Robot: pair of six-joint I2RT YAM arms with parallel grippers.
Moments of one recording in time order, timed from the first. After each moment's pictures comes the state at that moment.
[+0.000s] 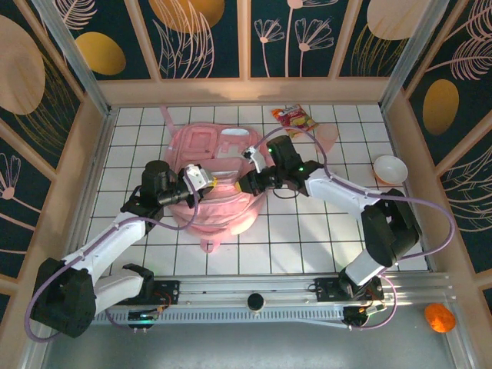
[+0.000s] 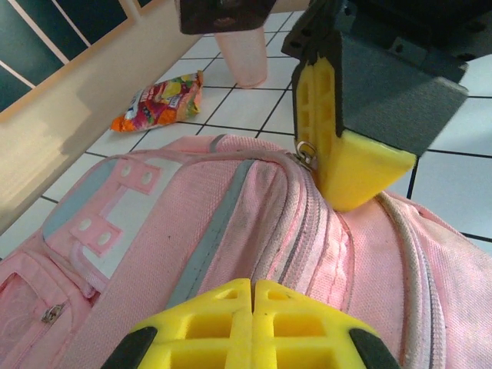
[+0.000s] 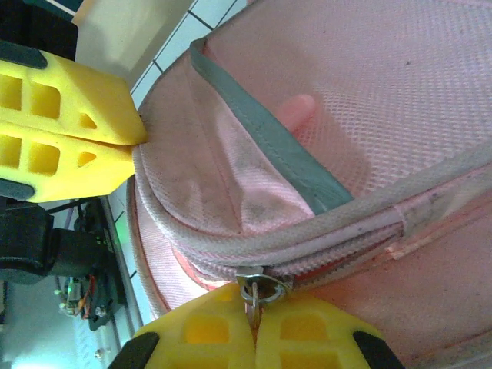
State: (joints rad) left arm -0.37 1.10 0.59 0.10 0.58 0.51; right arm 0.67 1.58 1.06 -0.22 -0.68 0.24
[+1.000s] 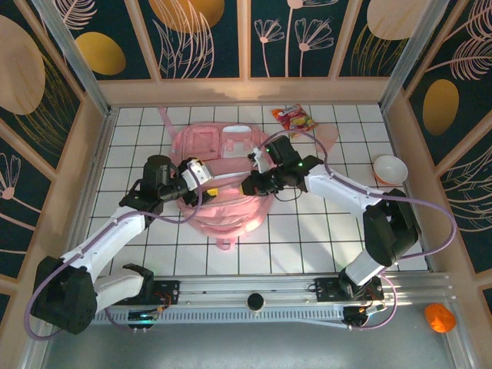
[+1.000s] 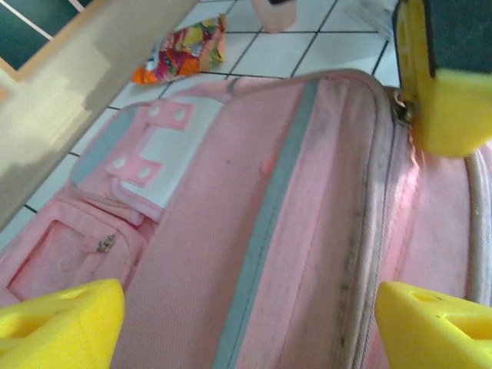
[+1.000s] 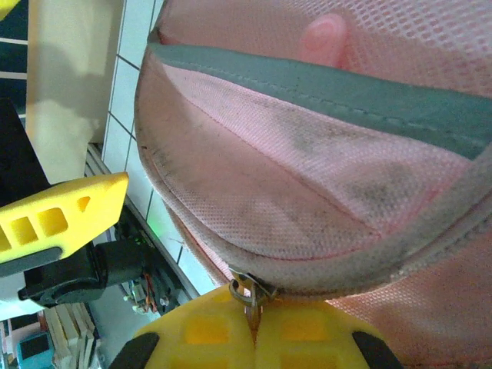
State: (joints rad) left arm -0.37 1.14 0.68 -0.10 0.46 0.63; right arm 0.65 1.59 1.15 -0.48 -0.66 0.49
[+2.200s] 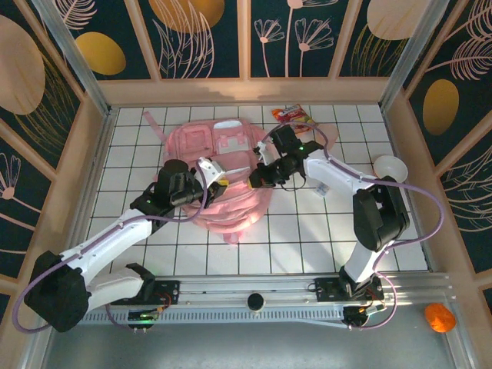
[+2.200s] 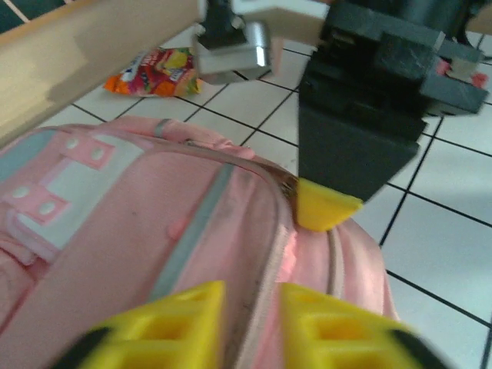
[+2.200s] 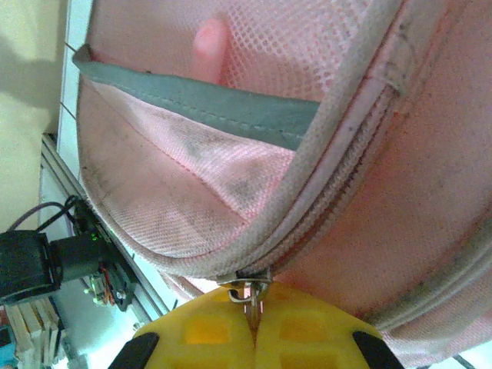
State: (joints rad) left arm -0.57 1.13 0.69 -0.01 0.30 0.23; right arm 0.56 1.72 1.28 -0.66 -0.66 0.29
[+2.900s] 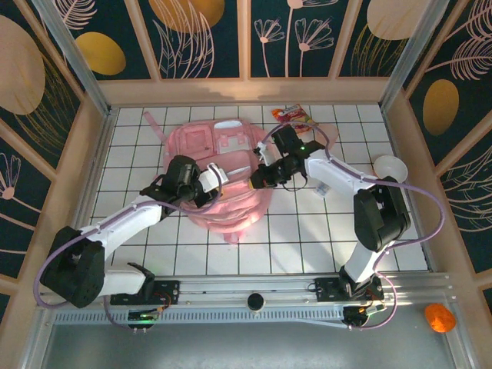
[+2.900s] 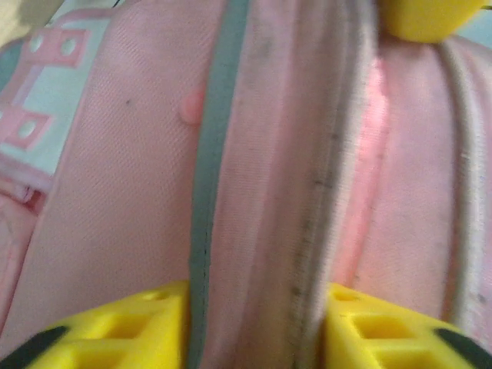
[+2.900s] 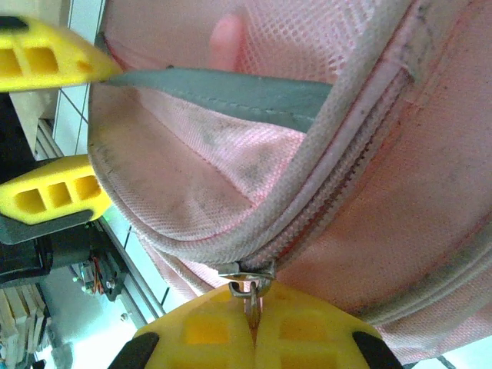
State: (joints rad) left arm -0.50 1.31 0.75 -0.15 0.26 0.56; right arm 0.54 1.71 1.28 -0.67 -0.68 0.21
